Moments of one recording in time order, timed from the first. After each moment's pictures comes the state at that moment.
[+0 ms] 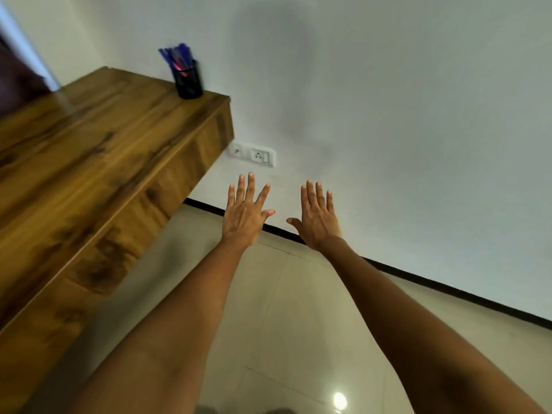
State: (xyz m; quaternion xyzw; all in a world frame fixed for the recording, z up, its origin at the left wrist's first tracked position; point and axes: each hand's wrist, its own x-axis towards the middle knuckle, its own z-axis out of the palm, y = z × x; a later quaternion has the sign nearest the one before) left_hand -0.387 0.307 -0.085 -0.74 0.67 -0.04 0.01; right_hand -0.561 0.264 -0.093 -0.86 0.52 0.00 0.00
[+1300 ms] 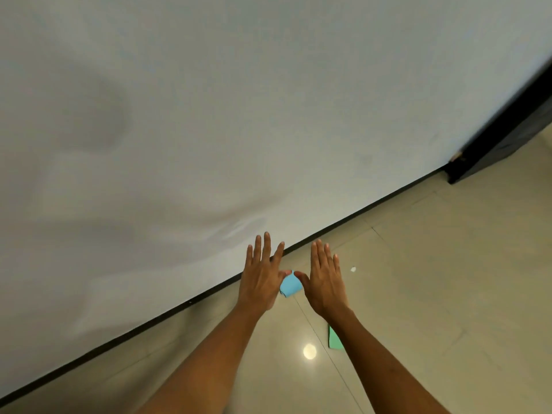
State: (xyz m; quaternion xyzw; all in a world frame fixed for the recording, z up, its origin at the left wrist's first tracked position) left_hand -0.810 0.055 -0.359 -0.33 0.94 0.08 0.04; right_hand -0.929 0.157 -0.360 -0.48 0.87 -0.05 0.08
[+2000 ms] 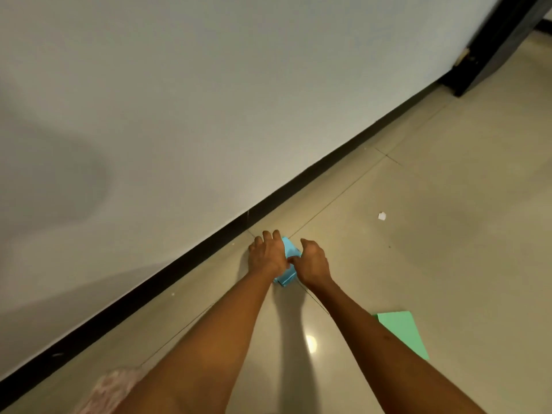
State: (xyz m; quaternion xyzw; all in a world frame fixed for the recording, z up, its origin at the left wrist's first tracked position) left_hand -0.989 -0.022 -0.860 -0.34 0.91 0.21 0.13; right_hand -1.032 0.067 -0.843 -0.21 0.93 -0.22 0.22
